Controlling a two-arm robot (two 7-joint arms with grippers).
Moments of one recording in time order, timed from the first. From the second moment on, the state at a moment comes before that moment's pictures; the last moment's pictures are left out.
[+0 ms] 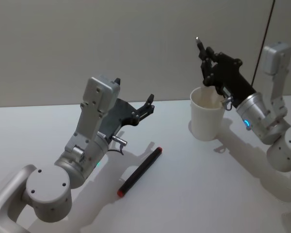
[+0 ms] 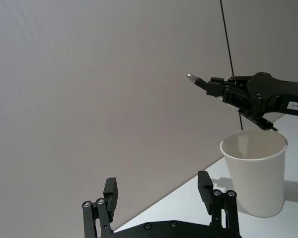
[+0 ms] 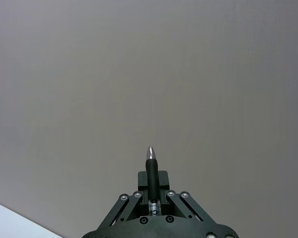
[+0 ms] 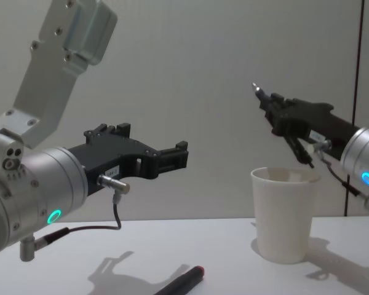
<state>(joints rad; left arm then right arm) -0.24 0.38 0.45 -1.63 -0.20 0.01 -0.01 0.51 0.11 -0.26 -1.07 0.25 -0.37 0.39</state>
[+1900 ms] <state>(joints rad) -0.24 0.38 0.45 -1.63 -0.20 0.01 -0.01 0.46 0.13 -0.26 -1.12 0.22 -0.38 0.34</state>
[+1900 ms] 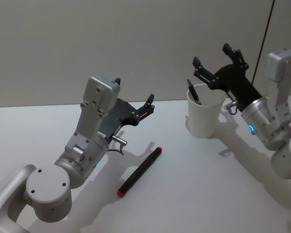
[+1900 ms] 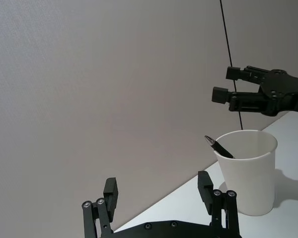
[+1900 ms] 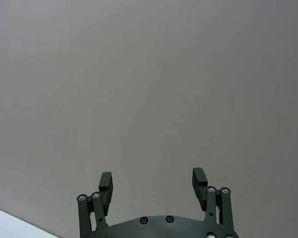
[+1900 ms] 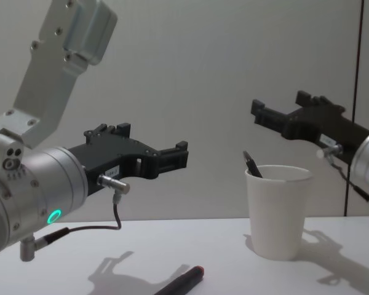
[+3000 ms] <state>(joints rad) -0.24 0.38 0.45 -1.63 -0.20 0.01 -0.01 0.24 0.23 -0.22 -1.44 0.26 -0.17 0.21</state>
